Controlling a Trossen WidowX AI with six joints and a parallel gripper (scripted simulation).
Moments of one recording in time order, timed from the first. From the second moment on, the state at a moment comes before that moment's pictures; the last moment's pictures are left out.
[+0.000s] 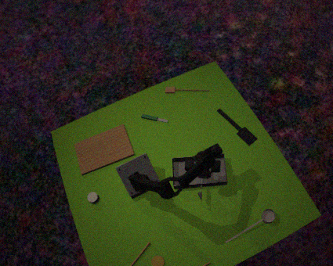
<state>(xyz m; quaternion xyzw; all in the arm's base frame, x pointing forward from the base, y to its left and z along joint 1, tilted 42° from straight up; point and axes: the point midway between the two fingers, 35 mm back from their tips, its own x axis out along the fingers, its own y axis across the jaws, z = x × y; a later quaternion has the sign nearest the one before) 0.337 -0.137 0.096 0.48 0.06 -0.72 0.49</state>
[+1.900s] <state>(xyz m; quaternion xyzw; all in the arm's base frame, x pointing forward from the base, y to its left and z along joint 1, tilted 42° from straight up) 0.332 -0.168 0.062 0.47 0.06 -0.73 0.49</state>
